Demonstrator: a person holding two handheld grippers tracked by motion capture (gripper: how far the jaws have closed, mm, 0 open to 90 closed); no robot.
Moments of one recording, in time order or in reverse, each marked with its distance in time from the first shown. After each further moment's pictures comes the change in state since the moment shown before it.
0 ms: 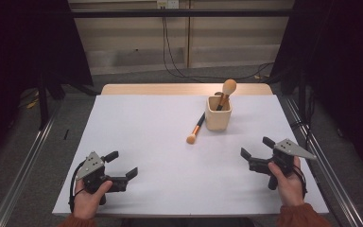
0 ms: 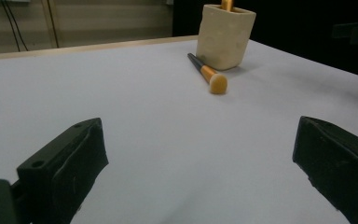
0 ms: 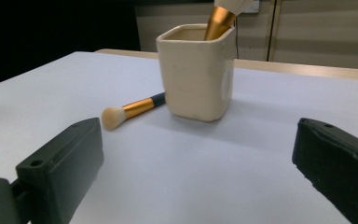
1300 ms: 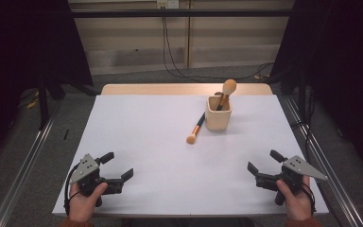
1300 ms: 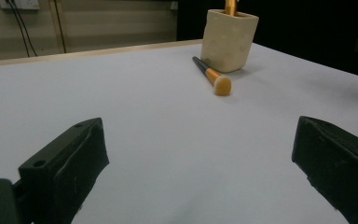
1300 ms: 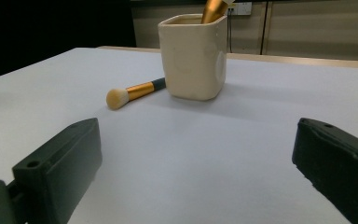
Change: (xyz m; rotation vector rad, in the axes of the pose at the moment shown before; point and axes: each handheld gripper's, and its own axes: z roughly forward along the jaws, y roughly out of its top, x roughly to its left) left arm 0.002 -0.002 -0.009 -0.015 0.014 0.009; right arm 0.004 -0.024 -0.032 -0.016 -0.022 -0.003
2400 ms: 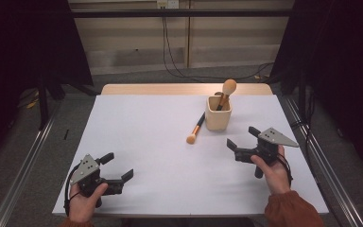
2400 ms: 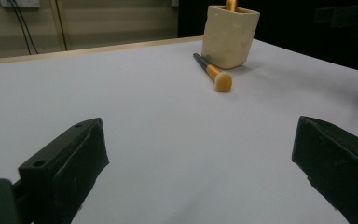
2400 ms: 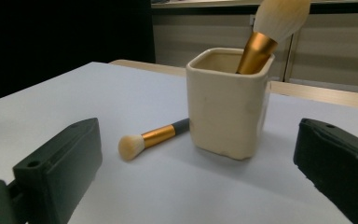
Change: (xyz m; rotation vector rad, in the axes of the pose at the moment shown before) left arm -0.002 0.000 -0.001 0.014 0.007 0.009; right arm 0.014 0.046 0.076 -0.011 0.080 -0.029
